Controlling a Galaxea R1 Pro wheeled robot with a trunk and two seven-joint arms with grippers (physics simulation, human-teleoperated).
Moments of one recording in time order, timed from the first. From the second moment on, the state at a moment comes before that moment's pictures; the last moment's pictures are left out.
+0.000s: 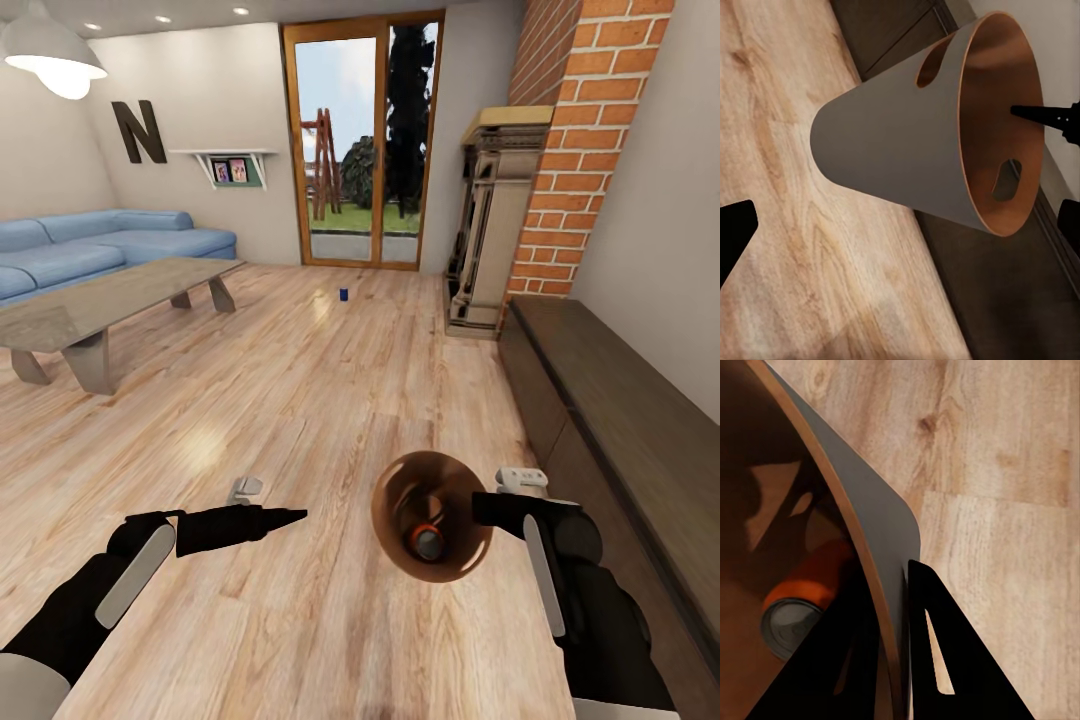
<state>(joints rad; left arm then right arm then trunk) -0.53 0.33 -0.29 -1.19 0.71 0.72 -0.72 -0.44 0.06 -0.10 -1.57 0.06 1.05 0.09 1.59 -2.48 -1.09</state>
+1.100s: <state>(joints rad) -0.53 0.33 -0.29 -1.19 0.72 0.67 -0.72 -0.44 0.06 -0.10 -1.57 0.06 1.05 0.10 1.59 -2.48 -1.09</state>
